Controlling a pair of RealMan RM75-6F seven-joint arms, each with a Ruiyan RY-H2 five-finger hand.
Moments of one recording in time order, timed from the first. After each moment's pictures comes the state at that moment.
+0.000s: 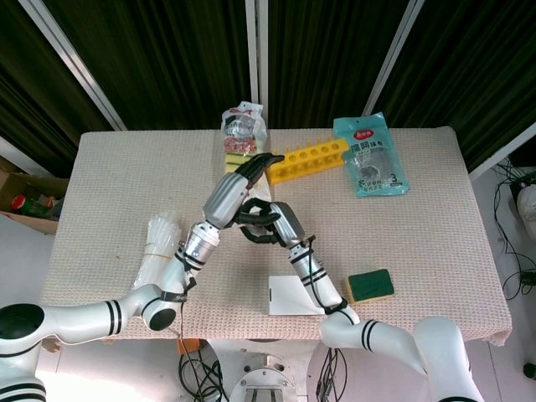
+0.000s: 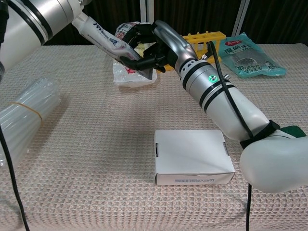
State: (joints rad) left arm -0.87 -1.66 -0.38 -1.48 1.36 1.15 -0.25; right arm 0.87 -2.07 0.34 -0.99 -1.39 1.12 0.55
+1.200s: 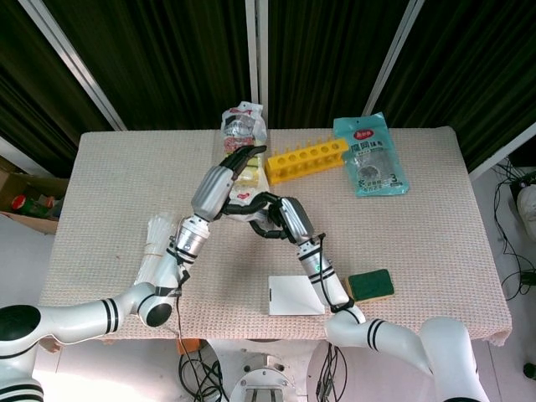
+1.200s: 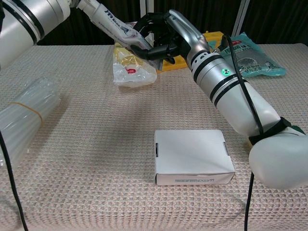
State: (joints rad) left arm -0.86 -1.66 -0.38 -1.44 1.30 1.16 -0.25; right arm 0.84 -2.04 0.35 -1.01 -1.40 1.18 0.59
